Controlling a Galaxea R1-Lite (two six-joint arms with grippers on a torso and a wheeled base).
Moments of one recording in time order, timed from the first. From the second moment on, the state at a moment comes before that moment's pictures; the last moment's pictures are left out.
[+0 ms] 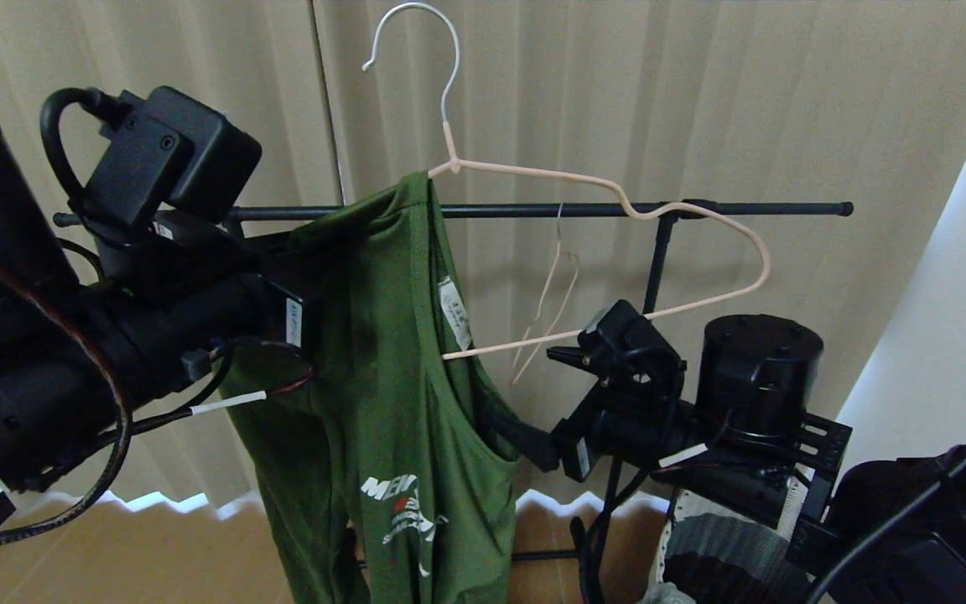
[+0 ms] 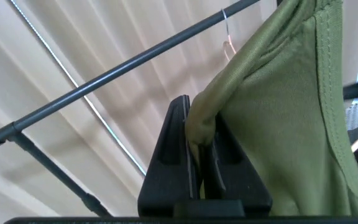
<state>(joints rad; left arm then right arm) -0.58 1.41 -0.79 -0.62 0.16 0.36 0.71 1.87 -0.71 -0.96 0.11 -0.12</state>
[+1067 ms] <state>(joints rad) -0.45 1.33 -0.61 -0.65 0.16 0.46 0.46 1.75 -0.56 -0.95 0.03 -0.13</state>
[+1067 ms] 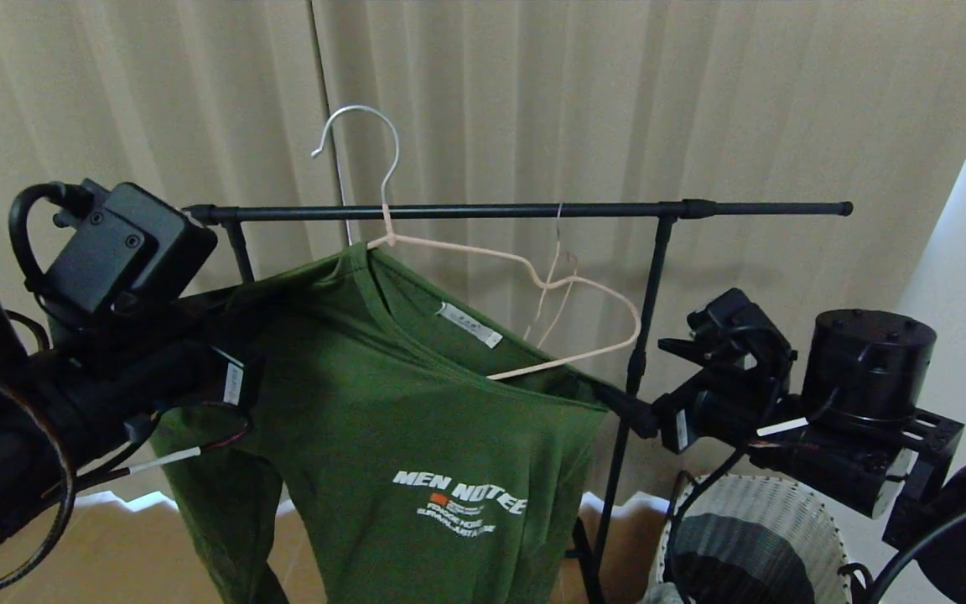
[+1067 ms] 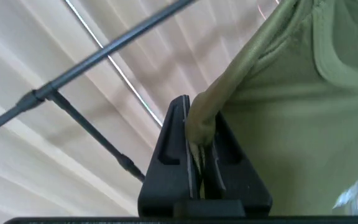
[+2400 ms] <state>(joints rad) -0.39 1.43 -0.57 -0.79 0.23 0.50 0.60 1.55 -0.68 -0.76 0.11 -0.22</state>
